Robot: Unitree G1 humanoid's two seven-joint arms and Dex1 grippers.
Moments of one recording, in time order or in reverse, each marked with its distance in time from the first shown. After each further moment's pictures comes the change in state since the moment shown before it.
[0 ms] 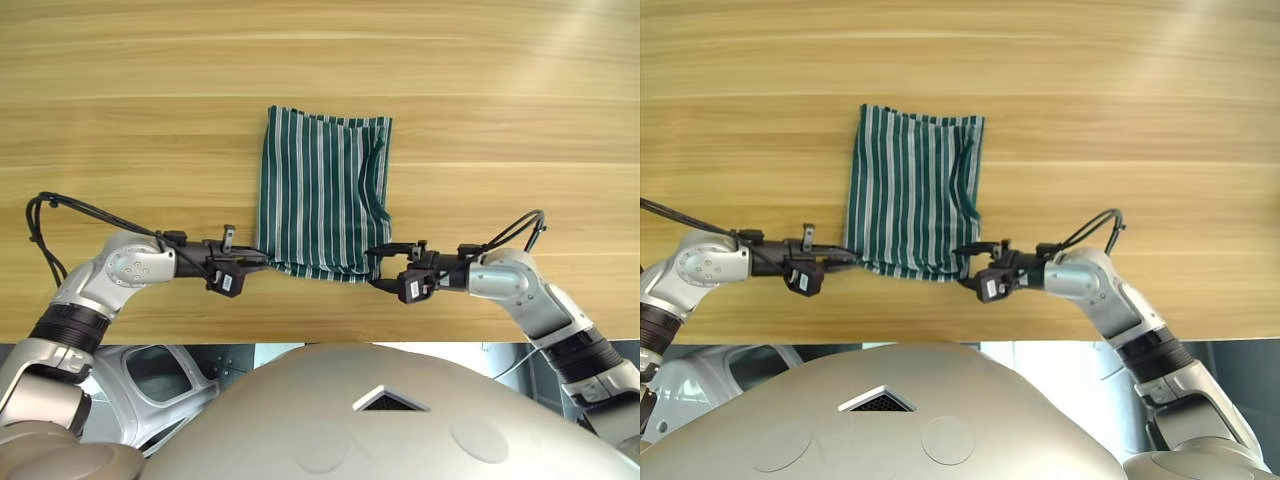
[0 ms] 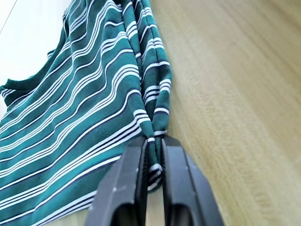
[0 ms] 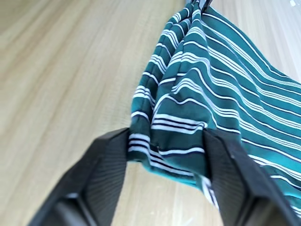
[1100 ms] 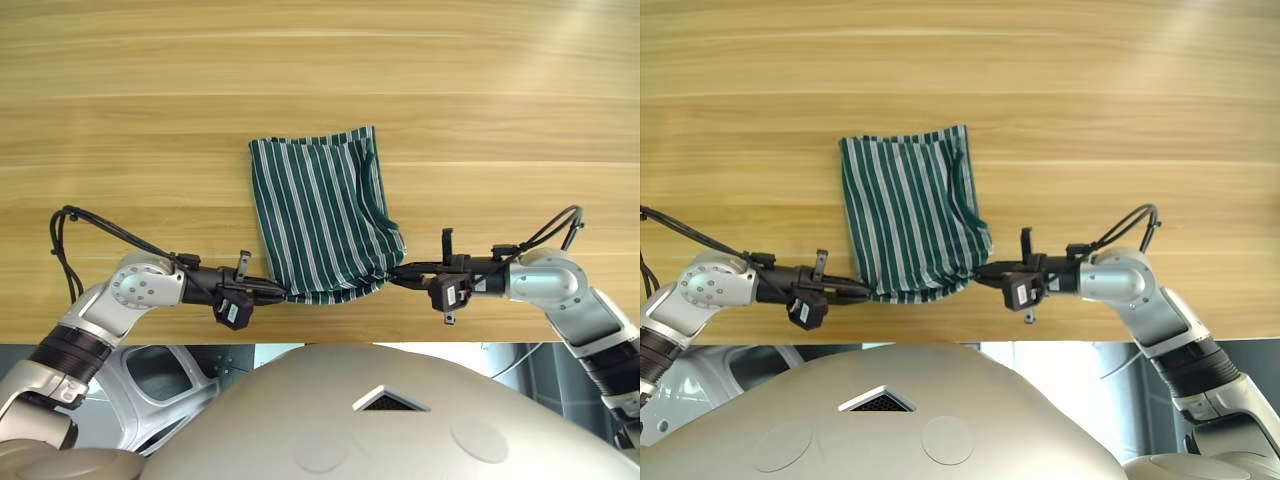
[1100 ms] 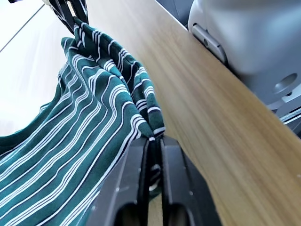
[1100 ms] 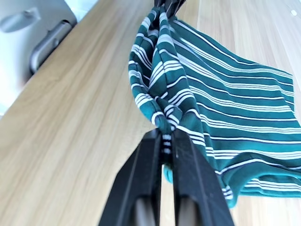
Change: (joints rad) left arm 0.119 0.060 -0.052 -0.263 -0.230 0.069 -0.129; right arm 0.076 -0.159 -0.102 -0.121 0.266 -0.028 0.139
